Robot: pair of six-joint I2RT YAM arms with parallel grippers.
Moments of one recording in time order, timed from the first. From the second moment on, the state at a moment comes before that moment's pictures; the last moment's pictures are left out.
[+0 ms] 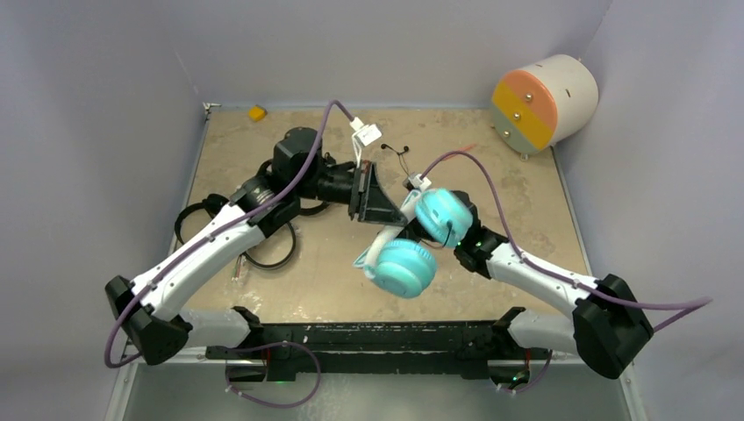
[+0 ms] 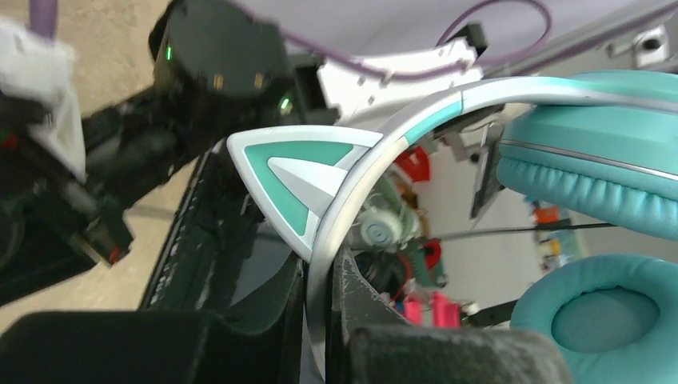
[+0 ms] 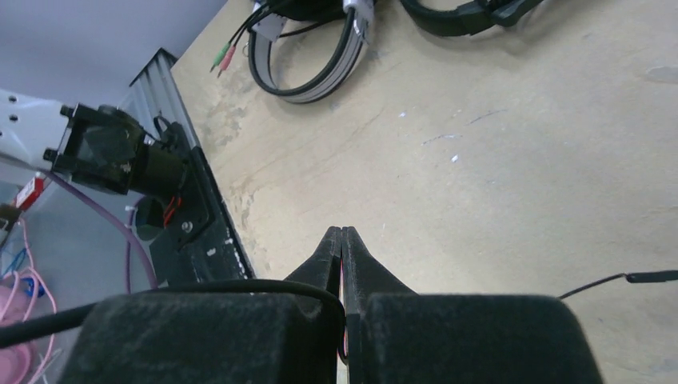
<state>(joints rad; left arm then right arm) -0.75 1.30 1.37 -0.21 0.87 -0.86 0.68 1.19 0.58 0.31 -0.49 0.40</state>
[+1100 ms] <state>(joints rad) -0.96 1.36 1.12 -0.83 -0.51 -0.31 0.46 1.15 1.07 -0.44 -0.56 0.40</state>
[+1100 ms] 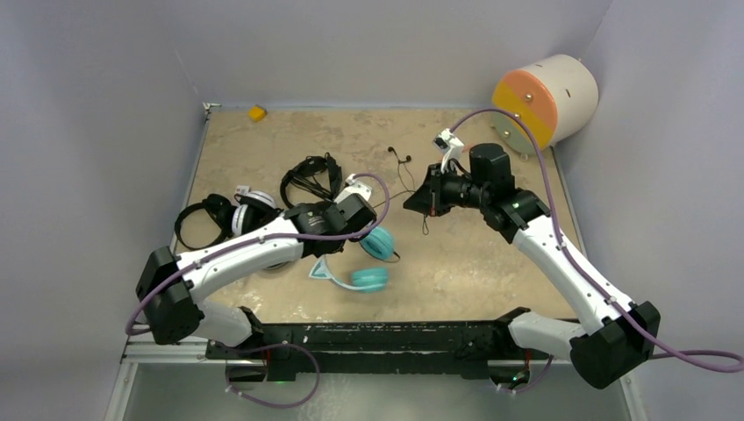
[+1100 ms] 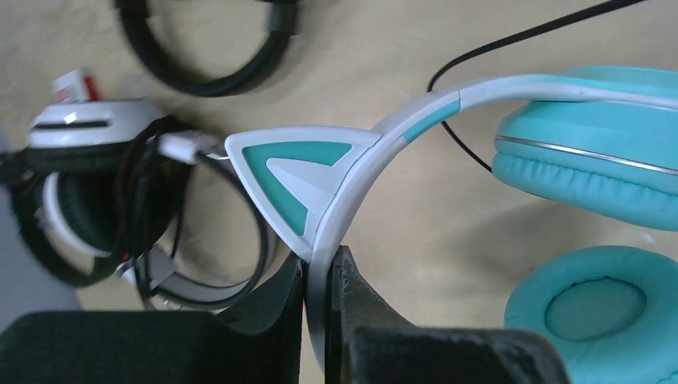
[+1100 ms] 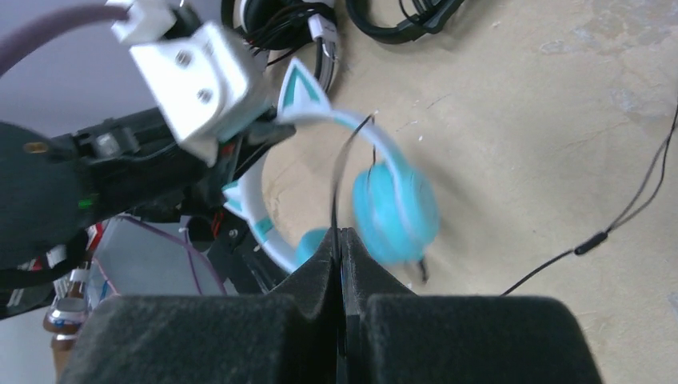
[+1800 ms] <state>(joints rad) -0.77 1.52 1.39 -1.09 -0.82 -1.10 0.57 0.98 0.75 -0.22 -0.76 0.54</state>
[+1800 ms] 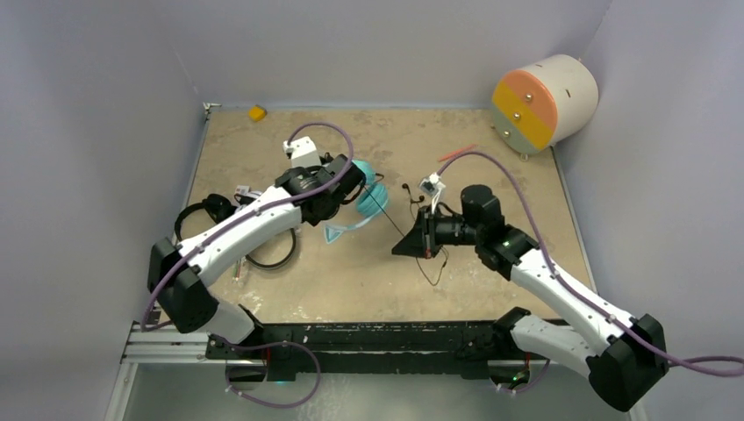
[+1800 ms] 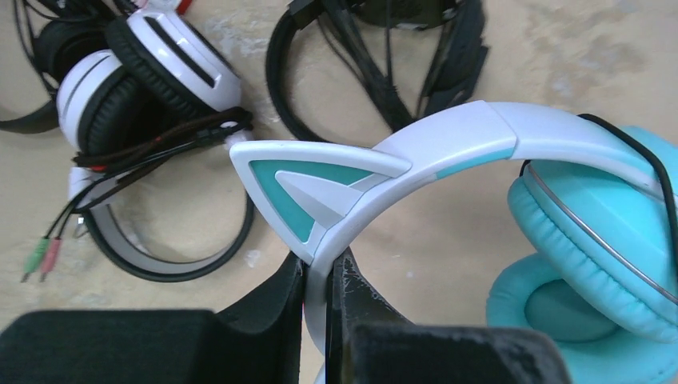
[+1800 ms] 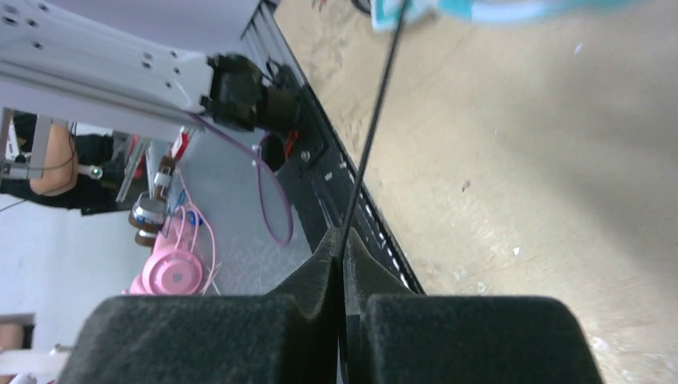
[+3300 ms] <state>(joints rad) -0.73 1.07 1.31 -0.86 0.46 -0.17 0.48 1.05 0.50 0.25 -0.60 0.48</state>
